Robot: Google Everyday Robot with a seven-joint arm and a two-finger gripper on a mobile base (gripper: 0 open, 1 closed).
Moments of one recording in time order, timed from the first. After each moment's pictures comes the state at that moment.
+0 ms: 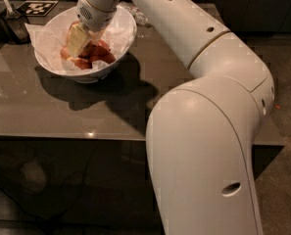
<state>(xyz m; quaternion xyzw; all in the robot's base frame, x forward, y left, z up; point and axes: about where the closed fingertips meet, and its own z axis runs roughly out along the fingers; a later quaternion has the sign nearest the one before) 0.702 0.161 0.916 -0.50 0.82 0.17 0.21</state>
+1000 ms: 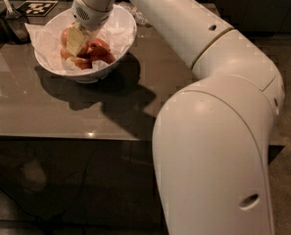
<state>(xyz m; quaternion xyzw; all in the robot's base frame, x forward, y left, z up) 0.699 0.167 0.923 -0.52 0.81 0.15 0.24</state>
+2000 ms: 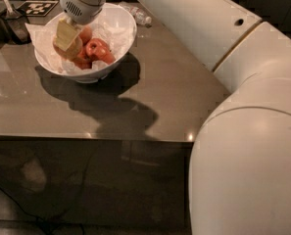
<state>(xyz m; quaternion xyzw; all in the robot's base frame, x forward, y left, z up) 0.670 0.182 0.963 -0.56 0.76 0.12 0.31</state>
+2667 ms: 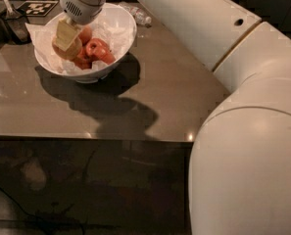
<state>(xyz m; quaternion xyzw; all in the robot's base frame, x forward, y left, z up) 0.670 0.182 0.963 -0.56 0.76 0.12 0.31</state>
